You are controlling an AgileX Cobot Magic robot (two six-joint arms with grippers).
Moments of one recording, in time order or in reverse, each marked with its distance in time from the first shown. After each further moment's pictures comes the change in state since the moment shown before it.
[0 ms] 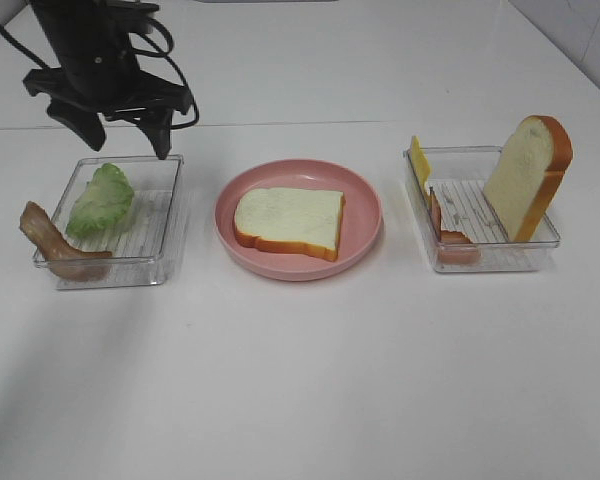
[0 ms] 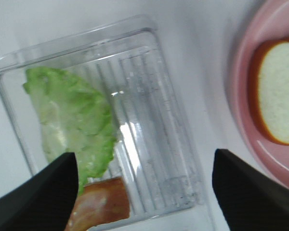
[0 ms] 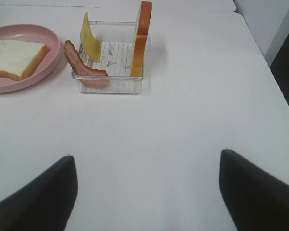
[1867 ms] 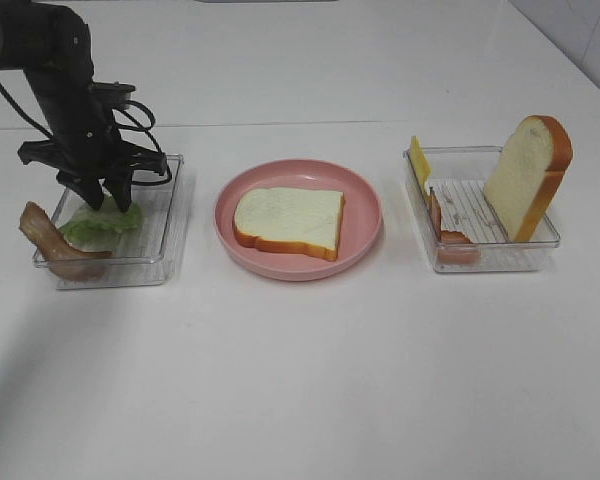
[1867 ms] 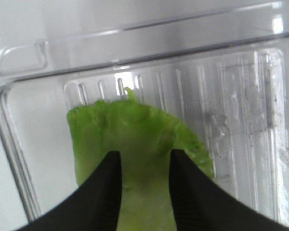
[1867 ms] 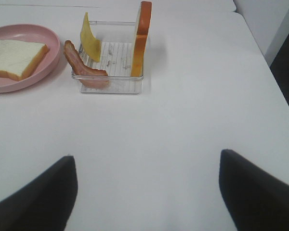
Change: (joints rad) left arm 0.093 0.206 -0.005 0.012 -0.115 -0.002; right arm 0.000 0.000 0.000 0.000 0.000 0.000
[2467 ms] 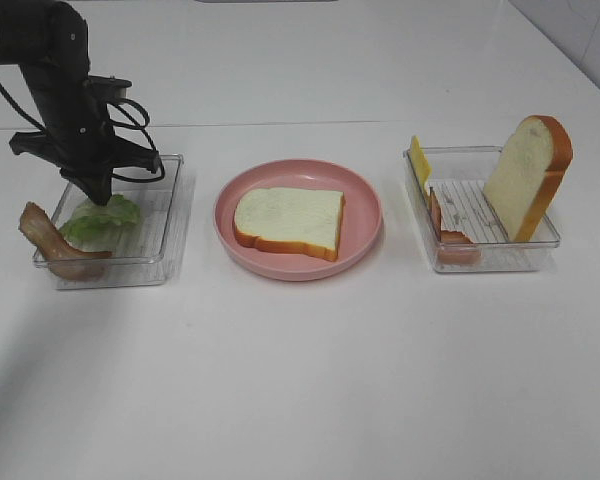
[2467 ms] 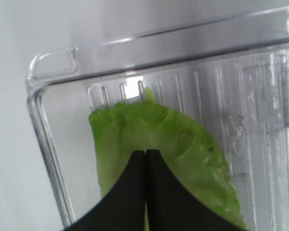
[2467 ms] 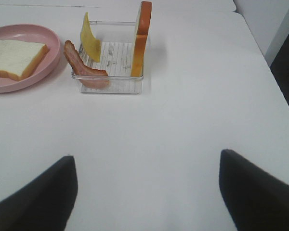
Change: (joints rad) left arm 0.000 -0.018 0.000 0.047 0.004 0.000; right arm 0.000 0.000 0.000 0.000 0.000 0.000
